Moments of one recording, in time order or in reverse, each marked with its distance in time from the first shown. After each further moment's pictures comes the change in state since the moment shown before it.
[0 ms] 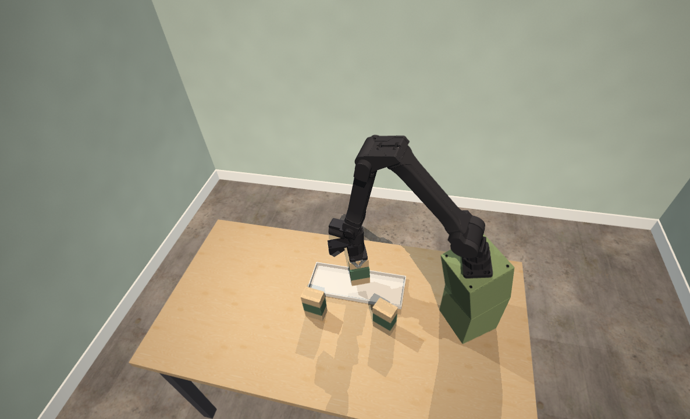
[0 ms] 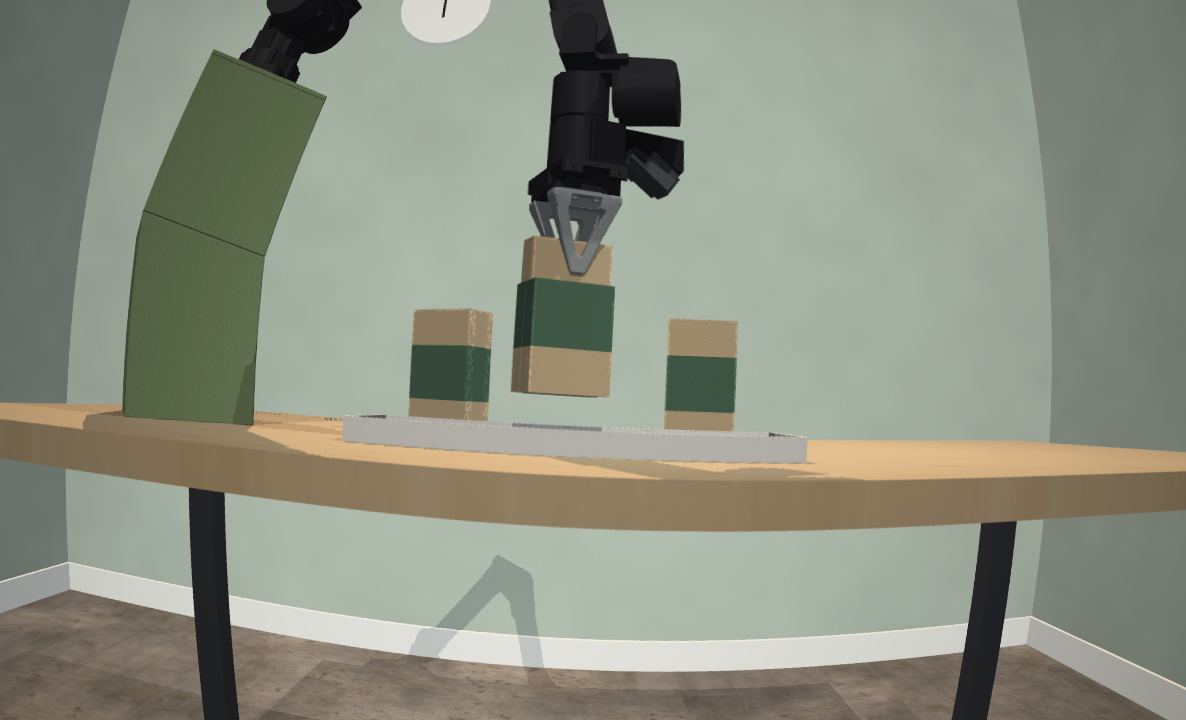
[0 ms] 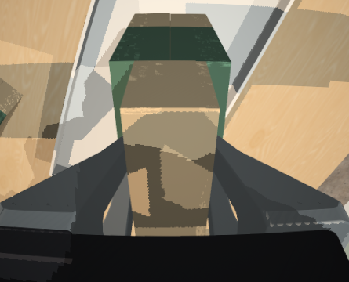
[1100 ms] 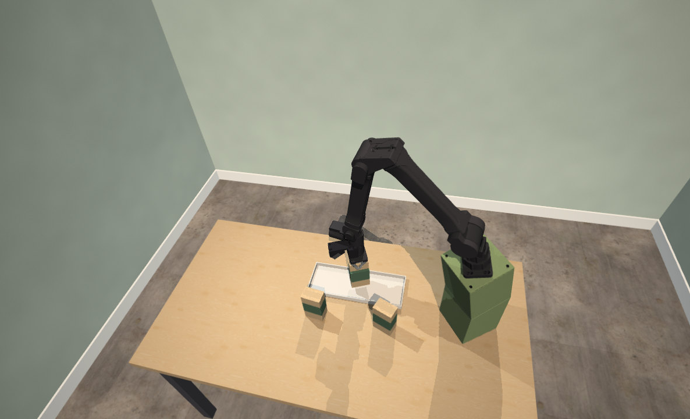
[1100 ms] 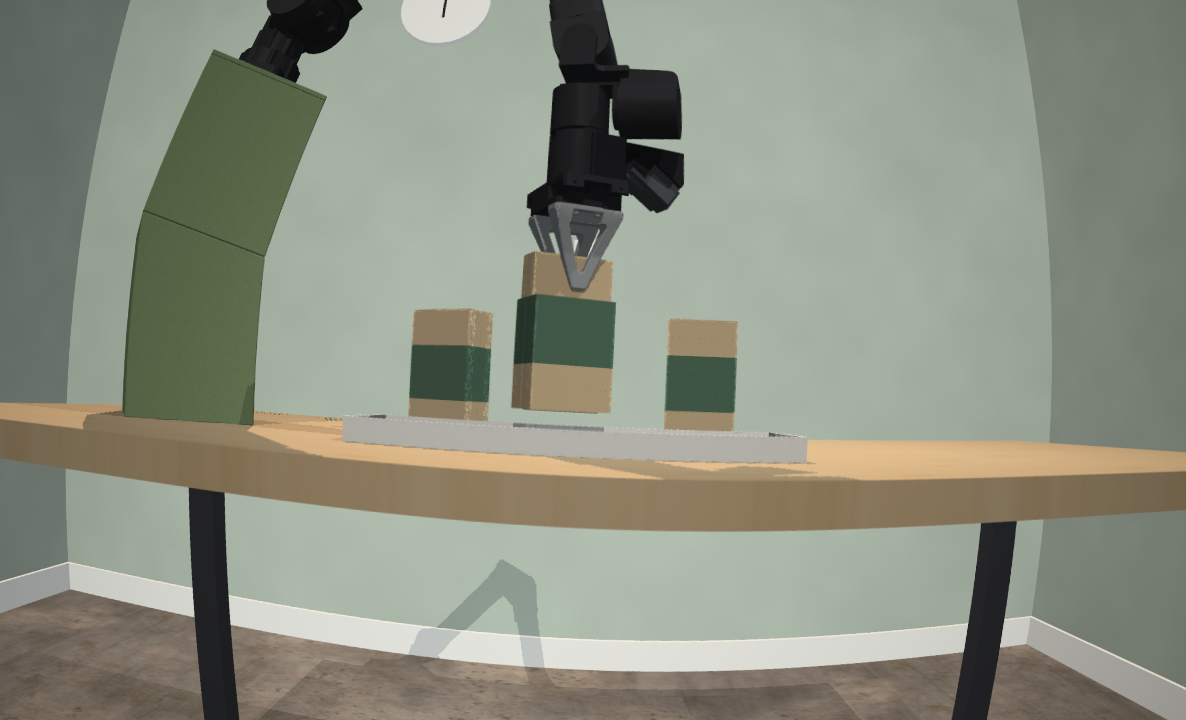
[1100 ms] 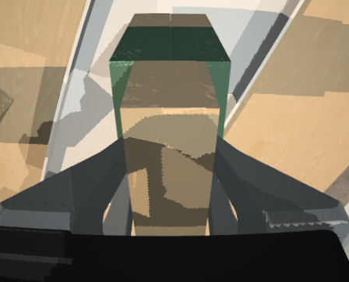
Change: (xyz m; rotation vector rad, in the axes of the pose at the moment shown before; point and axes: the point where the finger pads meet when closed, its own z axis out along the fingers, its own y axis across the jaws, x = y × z) arm -0.001 -0.002 0.015 -0.001 -0.003 -0.025
